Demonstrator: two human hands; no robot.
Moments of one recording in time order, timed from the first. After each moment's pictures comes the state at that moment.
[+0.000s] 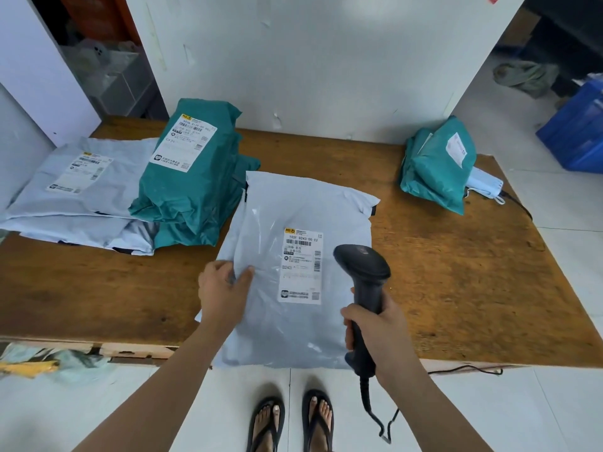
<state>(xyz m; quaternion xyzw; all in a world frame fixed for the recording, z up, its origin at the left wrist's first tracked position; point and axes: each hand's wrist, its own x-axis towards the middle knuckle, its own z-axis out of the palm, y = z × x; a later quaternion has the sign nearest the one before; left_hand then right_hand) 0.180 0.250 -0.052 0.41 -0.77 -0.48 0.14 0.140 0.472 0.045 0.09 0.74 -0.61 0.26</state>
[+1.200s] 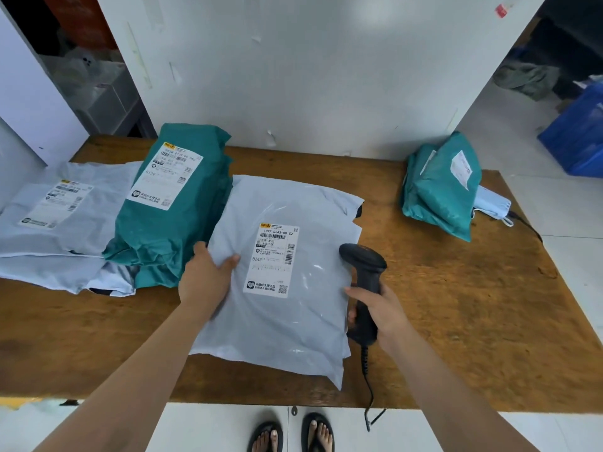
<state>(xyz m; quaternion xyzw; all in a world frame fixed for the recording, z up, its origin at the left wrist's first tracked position) 0.090 0.195 -0.019 0.45 -0.82 -0.36 0.04 0.011 0.453 -0.015 0.15 0.67 -0.66 0.30</state>
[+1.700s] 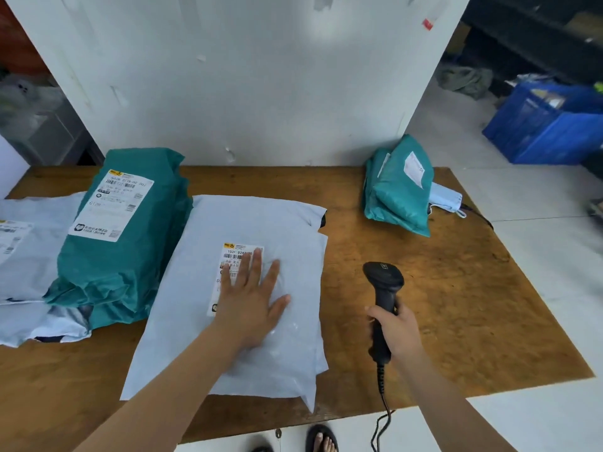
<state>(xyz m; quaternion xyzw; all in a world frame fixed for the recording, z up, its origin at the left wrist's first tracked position) 0.056 0.271 -0.039 0.07 -0.99 -0.07 -0.08 0.010 0.518 -0.022 0.19 0.75 -0.60 0.18</state>
